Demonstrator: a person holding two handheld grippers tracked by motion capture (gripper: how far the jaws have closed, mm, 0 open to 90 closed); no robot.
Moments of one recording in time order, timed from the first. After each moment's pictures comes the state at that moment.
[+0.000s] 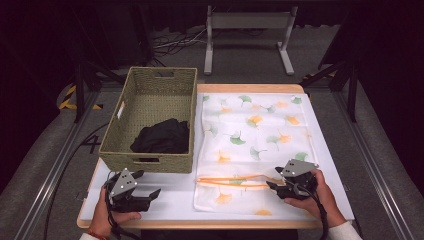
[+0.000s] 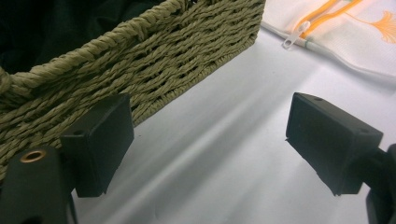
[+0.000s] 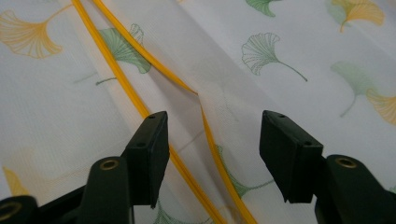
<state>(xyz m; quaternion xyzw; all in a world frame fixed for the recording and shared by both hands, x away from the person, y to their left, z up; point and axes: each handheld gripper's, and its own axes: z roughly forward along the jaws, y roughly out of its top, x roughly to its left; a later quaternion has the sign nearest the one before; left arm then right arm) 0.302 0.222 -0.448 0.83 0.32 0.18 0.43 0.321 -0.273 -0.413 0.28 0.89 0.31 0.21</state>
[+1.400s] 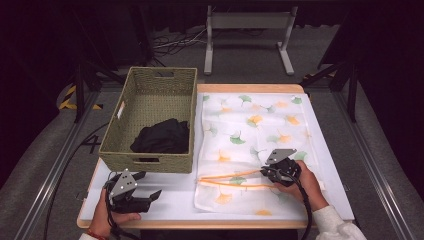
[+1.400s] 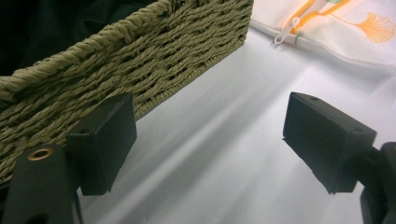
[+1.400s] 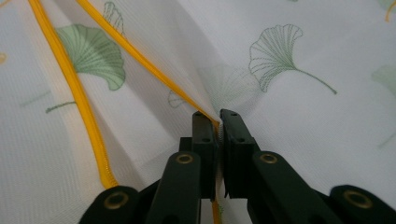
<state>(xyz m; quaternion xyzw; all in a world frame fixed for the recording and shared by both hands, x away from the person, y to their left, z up) 0.301 0.222 -0.447 0.83 0.31 0.18 0.43 0.361 -0.250 -0.425 0.29 0.90 0.26 0.17</state>
